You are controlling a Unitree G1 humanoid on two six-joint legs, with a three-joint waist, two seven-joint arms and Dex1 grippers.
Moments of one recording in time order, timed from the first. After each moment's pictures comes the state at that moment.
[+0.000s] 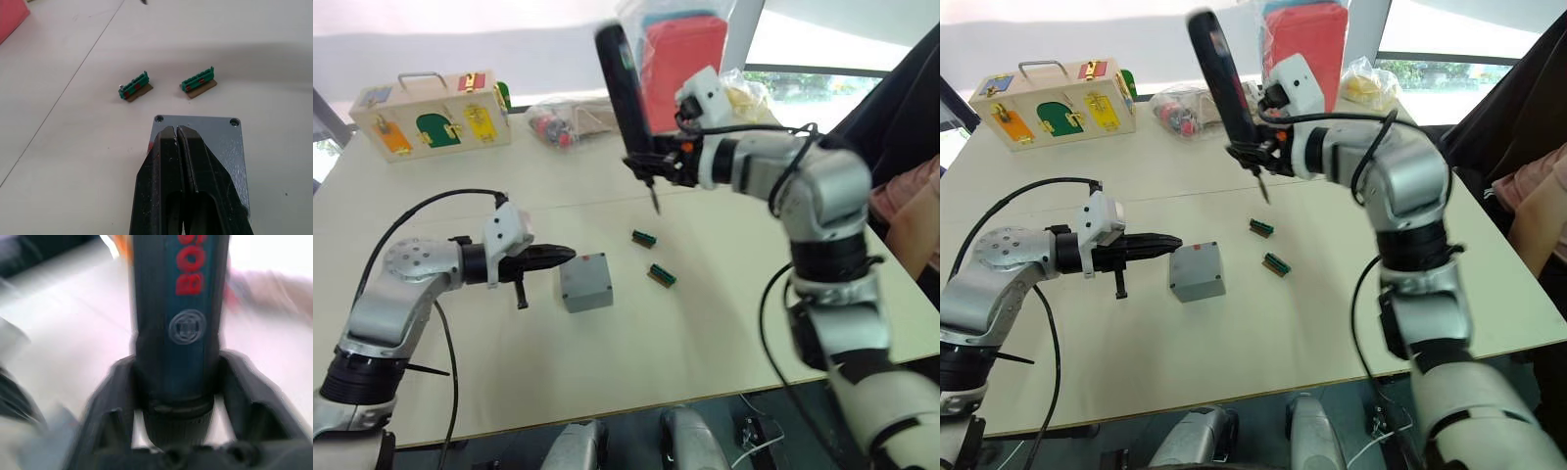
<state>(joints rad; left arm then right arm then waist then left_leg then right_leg) -0.37 0.81 0.02 -0.21 -0.42 0.39 -1.07 -1.01 -0.26 -0.01 -0.03 0.41 0.88 0.56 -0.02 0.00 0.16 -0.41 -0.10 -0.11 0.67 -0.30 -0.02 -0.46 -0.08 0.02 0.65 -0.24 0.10</state>
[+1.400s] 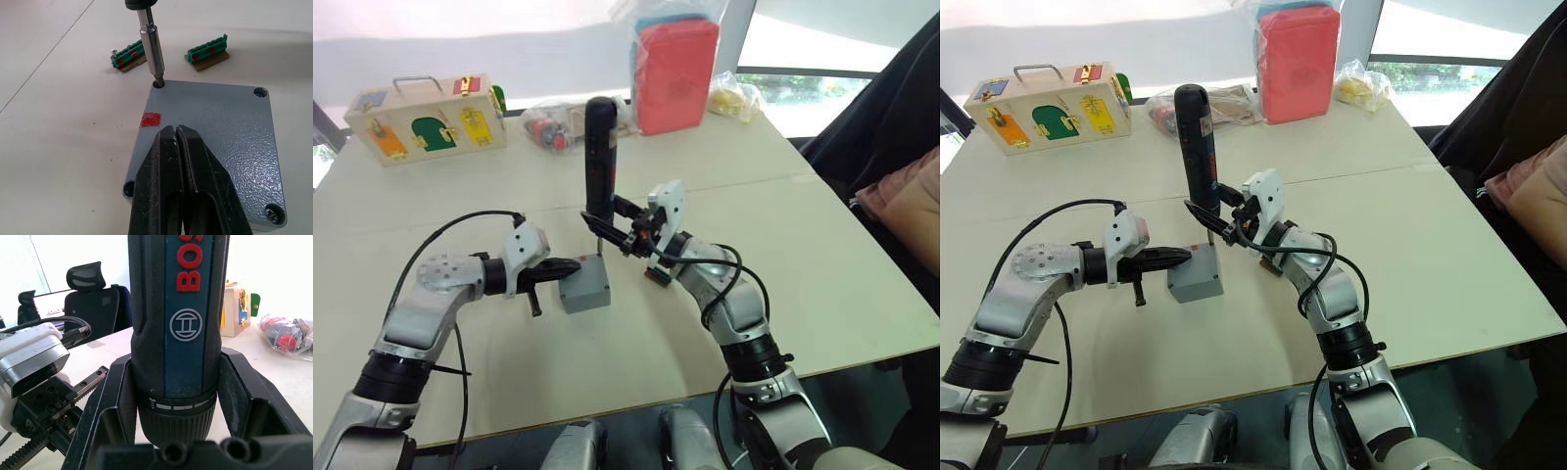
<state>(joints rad) -0.37 0.71 -0.07 -0.08 -0.30 0.33 -1.03 -0.57 -0.07 0.17 0.01 0.31 0.26 0.63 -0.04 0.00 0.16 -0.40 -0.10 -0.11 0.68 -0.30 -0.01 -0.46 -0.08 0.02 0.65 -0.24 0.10</state>
